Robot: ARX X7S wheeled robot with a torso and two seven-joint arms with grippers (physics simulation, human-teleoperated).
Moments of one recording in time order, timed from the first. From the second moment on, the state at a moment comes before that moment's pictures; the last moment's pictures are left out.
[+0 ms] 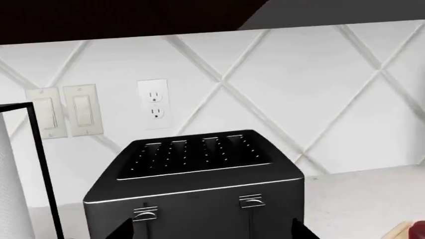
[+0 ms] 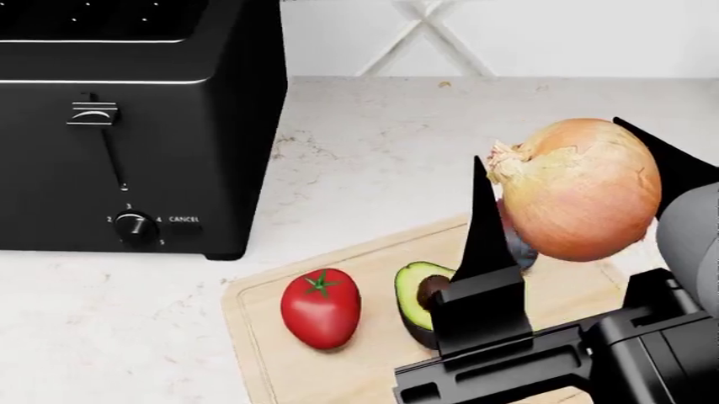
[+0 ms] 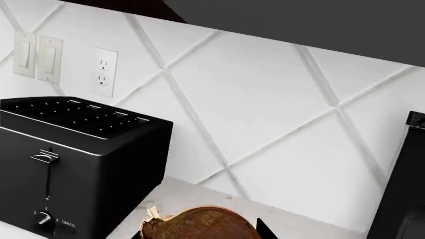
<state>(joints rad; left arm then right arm) -0.59 -1.22 -0.51 0.84 -2.15 -0.91 -0.98 1.23 1.18 -0.38 -0.95 2.00 0.72 1.10</state>
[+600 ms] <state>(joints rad) -0.60 -1.22 -0.50 0.84 -2.15 -0.91 -0.98 1.21 1.15 -0.41 -0.90 1.97 0.78 1.04</state>
